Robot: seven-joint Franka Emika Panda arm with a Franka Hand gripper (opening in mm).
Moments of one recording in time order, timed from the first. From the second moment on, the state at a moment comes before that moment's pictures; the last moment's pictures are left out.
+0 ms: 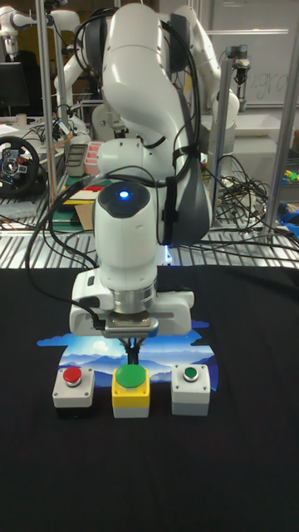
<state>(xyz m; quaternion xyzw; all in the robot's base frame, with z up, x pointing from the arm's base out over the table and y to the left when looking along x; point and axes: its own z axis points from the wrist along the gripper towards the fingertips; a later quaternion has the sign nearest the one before) 0.568 -0.017 0.186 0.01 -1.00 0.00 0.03</state>
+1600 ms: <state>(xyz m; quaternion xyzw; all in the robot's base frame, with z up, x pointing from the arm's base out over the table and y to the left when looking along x) 0.573 -0.025 0.148 0.00 -1.00 0.00 0.06</state>
